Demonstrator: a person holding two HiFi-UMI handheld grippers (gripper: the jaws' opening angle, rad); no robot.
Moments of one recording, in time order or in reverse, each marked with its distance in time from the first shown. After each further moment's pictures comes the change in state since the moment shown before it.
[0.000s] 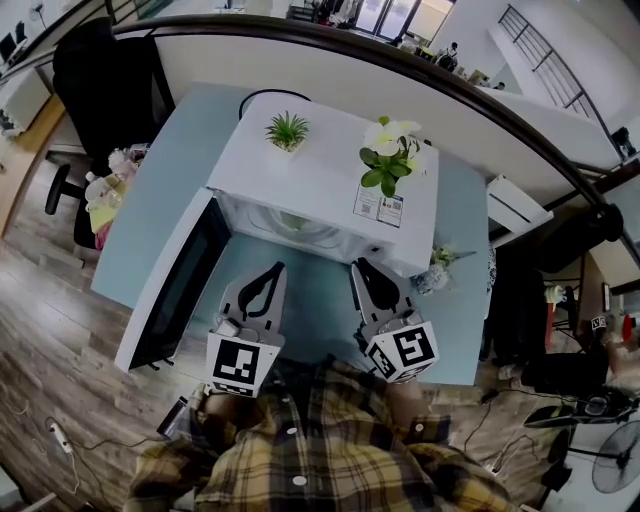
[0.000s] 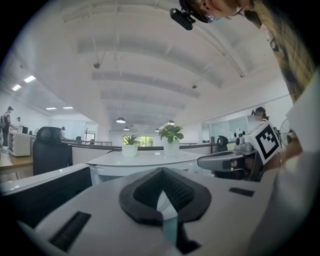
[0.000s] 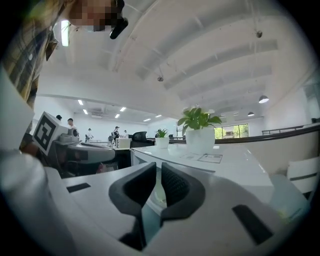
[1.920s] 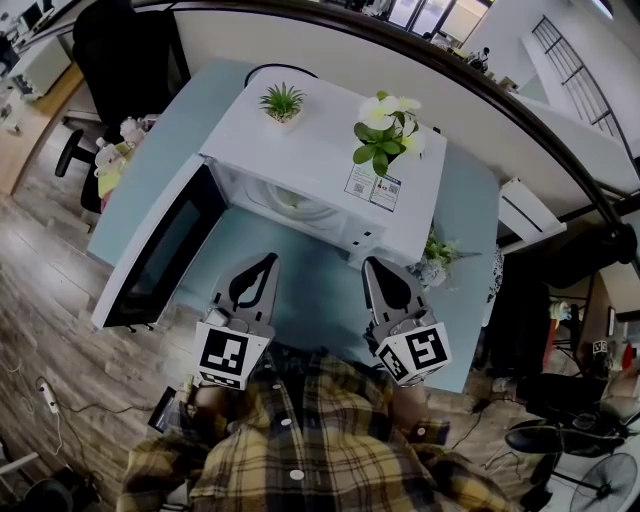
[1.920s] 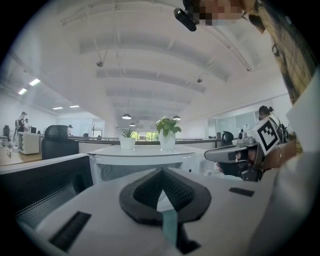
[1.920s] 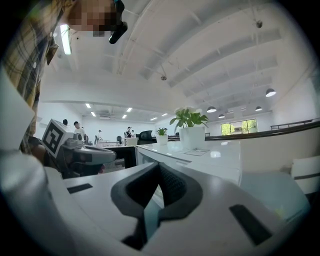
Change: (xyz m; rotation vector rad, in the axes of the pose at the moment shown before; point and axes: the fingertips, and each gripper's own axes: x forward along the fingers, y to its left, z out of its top) left arm -0.003 -0.032 -0.018 -0.014 0.046 0.084; right arm -0.040 -0.029 -0.009 0.019 0.015 0.101
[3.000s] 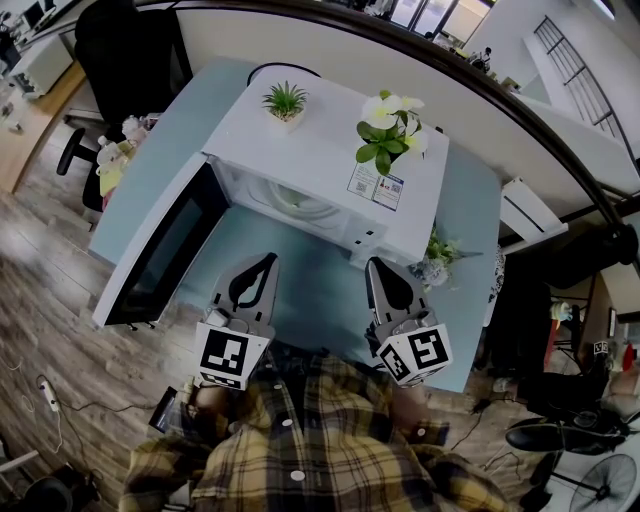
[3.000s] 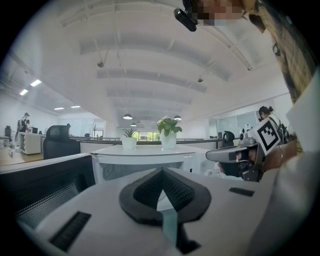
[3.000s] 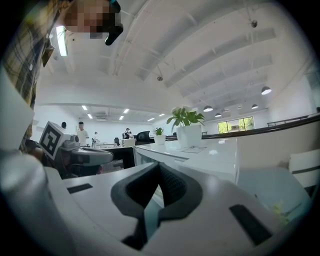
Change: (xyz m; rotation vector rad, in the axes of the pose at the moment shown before) left arm -0.004 0.002 -0.002 0.000 -0.002 0.014; right arm -0.003 -0.003 -0.004 0.036 -0.003 -0.029
